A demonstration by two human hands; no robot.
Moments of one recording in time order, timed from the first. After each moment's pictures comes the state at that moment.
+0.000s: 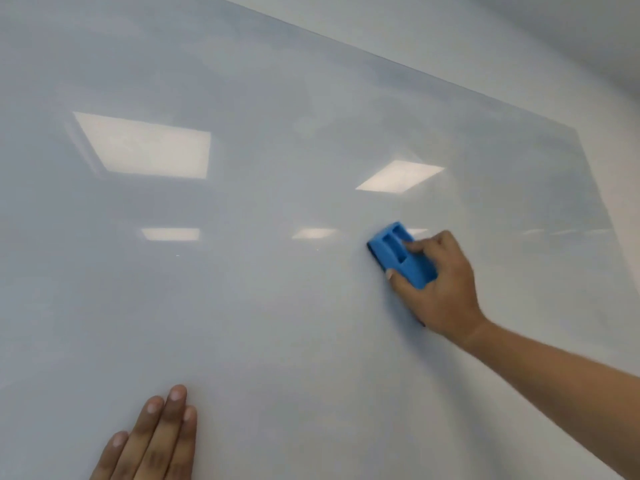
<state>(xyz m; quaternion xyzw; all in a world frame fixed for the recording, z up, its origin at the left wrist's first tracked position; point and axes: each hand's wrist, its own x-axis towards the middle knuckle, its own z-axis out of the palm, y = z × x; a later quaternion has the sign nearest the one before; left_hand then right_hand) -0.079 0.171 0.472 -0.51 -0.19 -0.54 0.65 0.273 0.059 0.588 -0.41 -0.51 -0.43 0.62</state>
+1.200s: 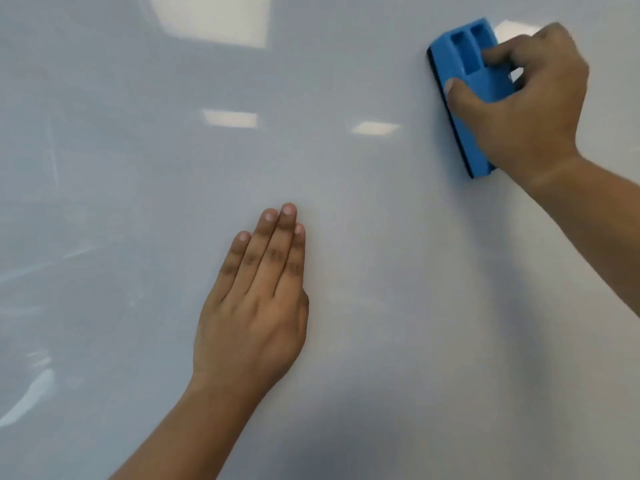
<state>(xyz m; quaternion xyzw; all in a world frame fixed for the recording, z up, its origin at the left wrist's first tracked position) -0.090 0.119 0.438 -0.69 -0.30 -0.50 0.43 0.185 0.064 0.615 -0.43 -0.47 -0.46 0.62</state>
